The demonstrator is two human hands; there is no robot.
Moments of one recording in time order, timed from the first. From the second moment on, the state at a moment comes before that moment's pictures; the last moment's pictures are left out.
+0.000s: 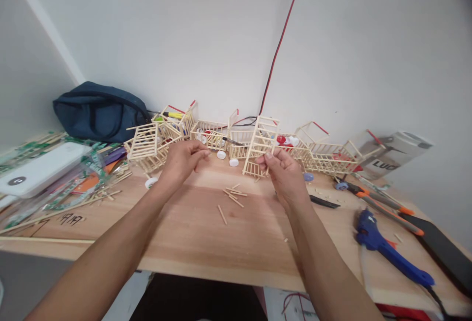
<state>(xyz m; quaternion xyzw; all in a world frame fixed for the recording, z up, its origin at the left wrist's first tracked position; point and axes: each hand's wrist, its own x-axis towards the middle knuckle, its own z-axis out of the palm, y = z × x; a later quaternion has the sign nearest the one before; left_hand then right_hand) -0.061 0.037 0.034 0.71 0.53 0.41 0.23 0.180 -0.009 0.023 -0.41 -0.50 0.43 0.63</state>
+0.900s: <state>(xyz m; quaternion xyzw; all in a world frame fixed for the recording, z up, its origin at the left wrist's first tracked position) -0.047 0.030 0.031 0.74 0.44 0.37 0.34 0.167 -0.009 0.014 -0.48 -0.54 0.41 0.56</state>
